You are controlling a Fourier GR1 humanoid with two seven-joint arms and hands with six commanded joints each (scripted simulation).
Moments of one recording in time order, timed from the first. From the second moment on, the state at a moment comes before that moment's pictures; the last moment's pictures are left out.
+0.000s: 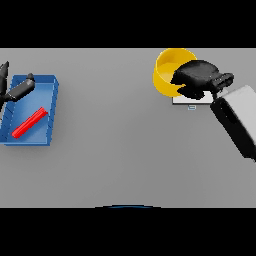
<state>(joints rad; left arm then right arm) -0.59 0.97 -0.66 -1.33 0.27 0.34 0.58 -0.81 -0.57 0.46 -1.21 0.72 0.57 -0.06</state>
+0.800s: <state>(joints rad) -0.59 0.99 -0.68 -1.33 0.27 0.34 0.61 -0.90 -0.52 0.42 -0.67 0.78 0.33 -0.18</state>
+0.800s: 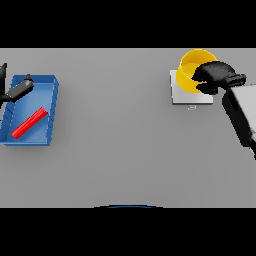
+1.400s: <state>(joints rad) -0.60 0.96 -0.68 -1.32 0.28 0.34 0.61 -0.96 -0.46 0.40 -0.48 0.77 0.31 -0.21</state>
